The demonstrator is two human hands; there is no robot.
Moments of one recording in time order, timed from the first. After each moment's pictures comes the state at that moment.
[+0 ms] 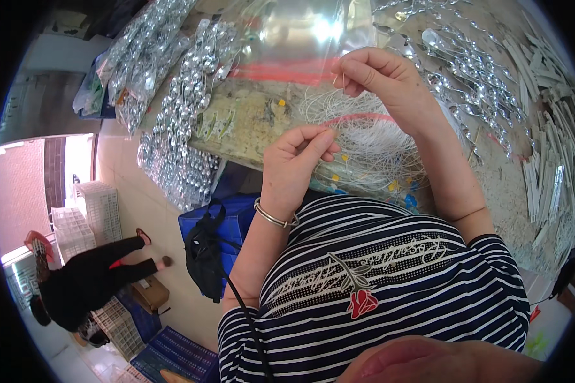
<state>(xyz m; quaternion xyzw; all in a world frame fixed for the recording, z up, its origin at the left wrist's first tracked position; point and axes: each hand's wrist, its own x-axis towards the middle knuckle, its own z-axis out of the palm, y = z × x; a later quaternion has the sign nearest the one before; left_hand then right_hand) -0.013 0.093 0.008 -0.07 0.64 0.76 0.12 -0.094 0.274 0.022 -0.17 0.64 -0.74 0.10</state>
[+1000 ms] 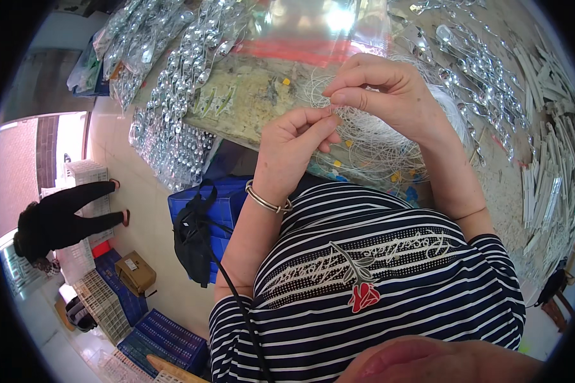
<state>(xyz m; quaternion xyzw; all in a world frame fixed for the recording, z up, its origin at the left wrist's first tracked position) -0.013 0.082 0.007 -0.05 0.65 0.75 0.14 -0.077 0.260 0.026 -0.27 0.70 -0.65 0.12</state>
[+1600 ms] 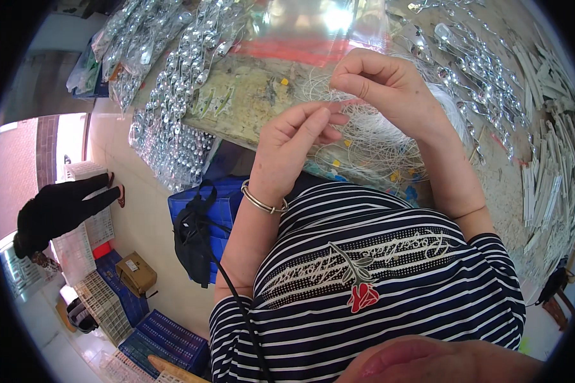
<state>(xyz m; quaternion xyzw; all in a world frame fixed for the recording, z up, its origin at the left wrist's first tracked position) -0.014 0.083 0.012 -0.04 0.60 0.78 0.16 -0.079 0.261 0.020 -0.21 0.67 -0.70 0.16</state>
